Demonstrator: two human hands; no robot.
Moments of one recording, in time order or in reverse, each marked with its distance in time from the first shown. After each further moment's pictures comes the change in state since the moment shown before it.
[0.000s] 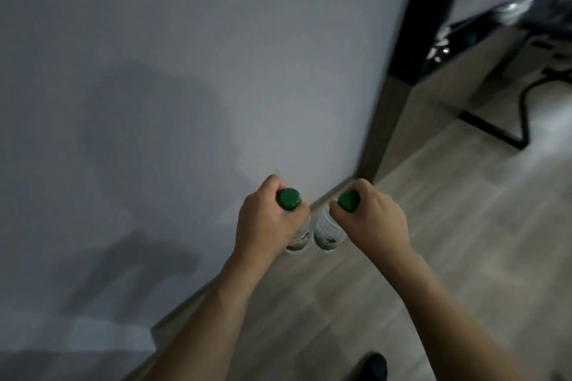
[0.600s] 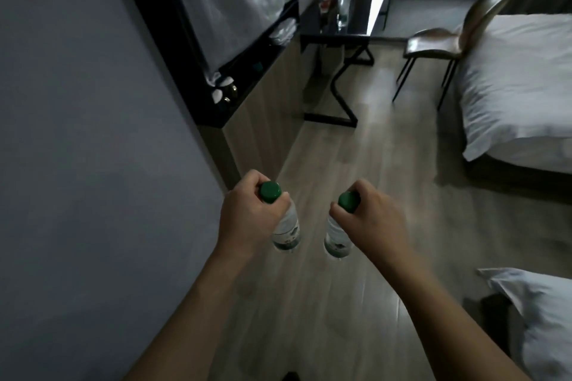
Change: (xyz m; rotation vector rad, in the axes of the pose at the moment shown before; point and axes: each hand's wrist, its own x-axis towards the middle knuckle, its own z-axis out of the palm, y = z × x) left_hand 0.057 0.264 0.318 -0.114 -0.321 0.314; right_hand 0.020 0.330 -0.216 -0.021 0.375 0.454
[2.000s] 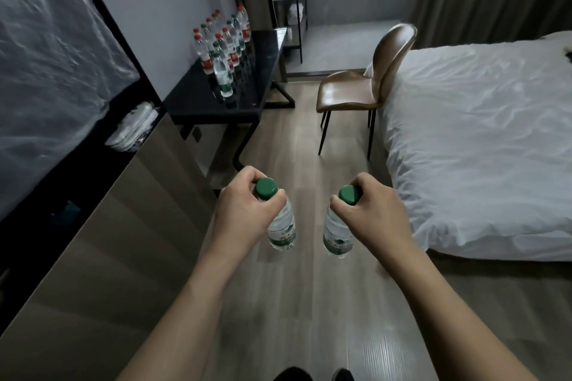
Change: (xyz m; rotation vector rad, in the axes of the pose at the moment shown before) left_hand 0.543 0.258 0.551 -0.116 -0.196 0.168; right_hand 0.667 0.379 -0.125 0.034 0.197 0.196
